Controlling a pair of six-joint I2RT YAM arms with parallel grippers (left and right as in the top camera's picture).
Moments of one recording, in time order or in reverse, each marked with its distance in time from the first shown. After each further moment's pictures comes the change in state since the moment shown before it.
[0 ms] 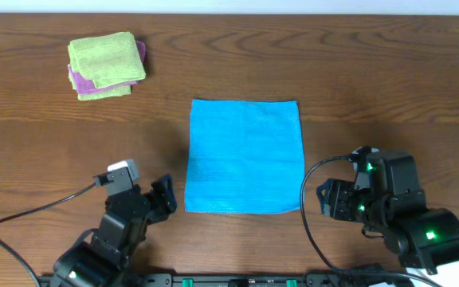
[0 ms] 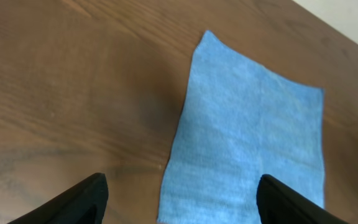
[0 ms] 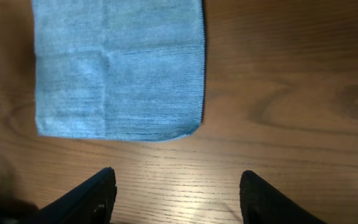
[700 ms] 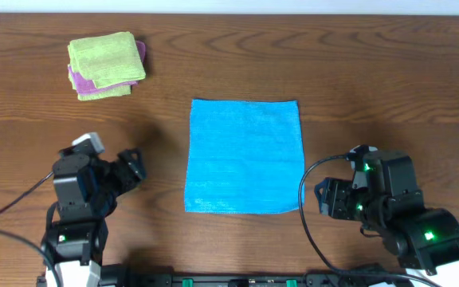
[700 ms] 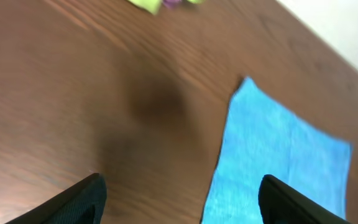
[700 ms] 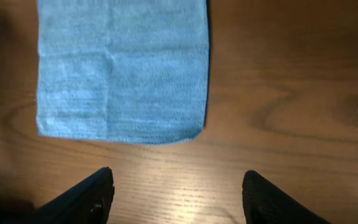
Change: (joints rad) left arm 0.647 0.244 -0.002 0.217 0.501 0.343; right arm 0.024 0.000 0.000 0.029 0.017 0.001
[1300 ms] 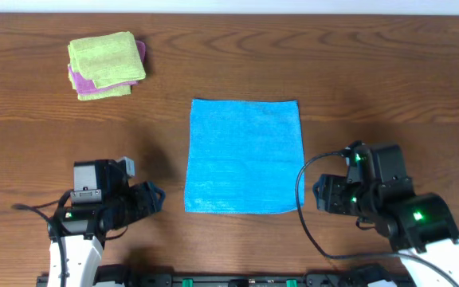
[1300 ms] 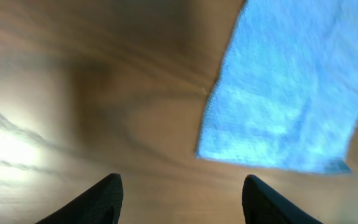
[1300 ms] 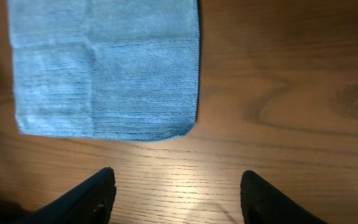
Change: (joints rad) left arm -0.021 0.156 0.000 -0.369 0.233 0.114; right arm 0.001 0.103 0.000 -0.007 0.018 0.003
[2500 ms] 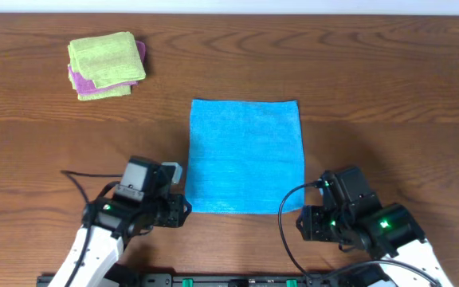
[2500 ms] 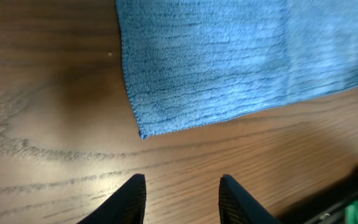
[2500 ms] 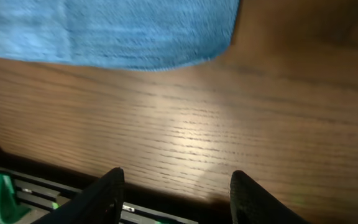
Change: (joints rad) left arm -0.431 0.102 0.000 0.134 -0.114 0.044; right arm 0.161 -0.048 -0.272 0.052 -0.111 0.081
